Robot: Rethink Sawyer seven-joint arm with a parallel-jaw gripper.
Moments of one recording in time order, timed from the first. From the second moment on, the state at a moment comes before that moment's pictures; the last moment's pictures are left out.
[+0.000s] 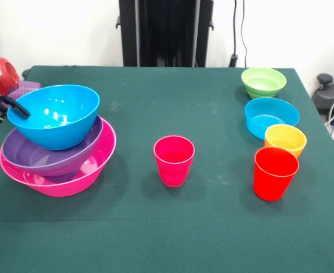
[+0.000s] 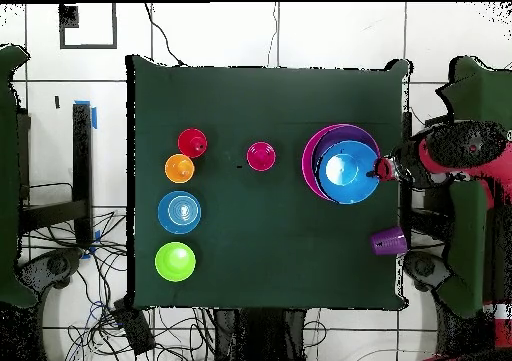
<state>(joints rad) -1.10 -0.26 0.81 1.10 -0.59 1.45 1.17</state>
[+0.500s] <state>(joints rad) -1.10 -0.26 0.81 1.10 -0.59 1.45 1.17</state>
